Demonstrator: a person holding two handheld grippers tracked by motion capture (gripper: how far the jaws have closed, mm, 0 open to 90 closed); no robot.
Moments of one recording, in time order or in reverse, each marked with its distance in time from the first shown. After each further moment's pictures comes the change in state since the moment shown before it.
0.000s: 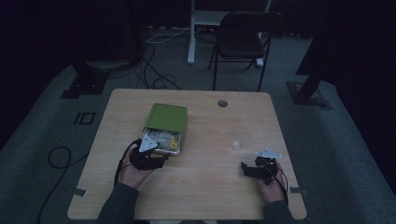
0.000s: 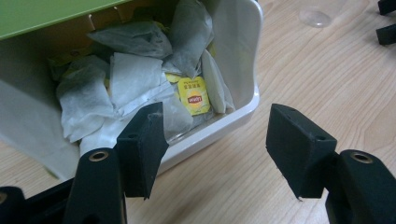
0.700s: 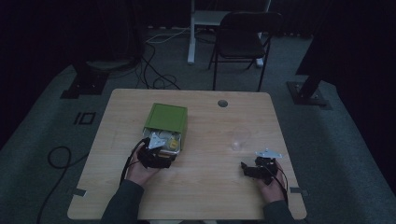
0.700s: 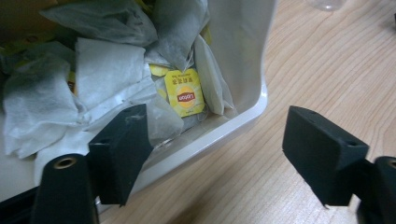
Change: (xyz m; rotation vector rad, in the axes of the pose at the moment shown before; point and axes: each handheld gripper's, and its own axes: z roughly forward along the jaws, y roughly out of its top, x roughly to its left) left arm -0.001 0.000 0.031 0.061 -0.032 -0.005; right arm 0.000 0.000 0.000 0.000 0.000 0.000
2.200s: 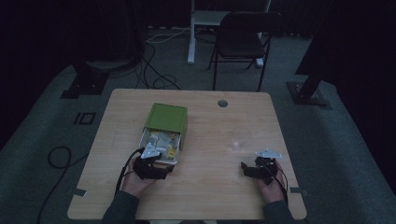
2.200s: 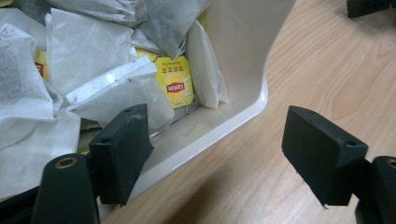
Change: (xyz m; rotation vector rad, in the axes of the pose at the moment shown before) left arm -0.009 -0.032 -0.015 -0.002 -0.105 -0.054; right arm 0.000 0.000 0.000 -0.001 -0.001 0.001
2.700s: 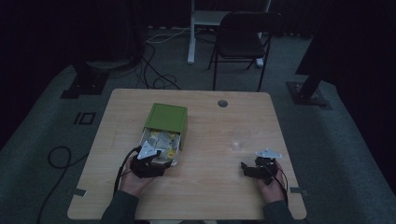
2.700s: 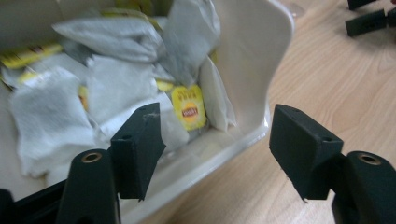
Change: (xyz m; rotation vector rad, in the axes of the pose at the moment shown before) left arm -0.001 0.011 -0.016 -0.075 0.064 0.033; right arm 0.000 0.000 0.000 0.000 0.000 0.001
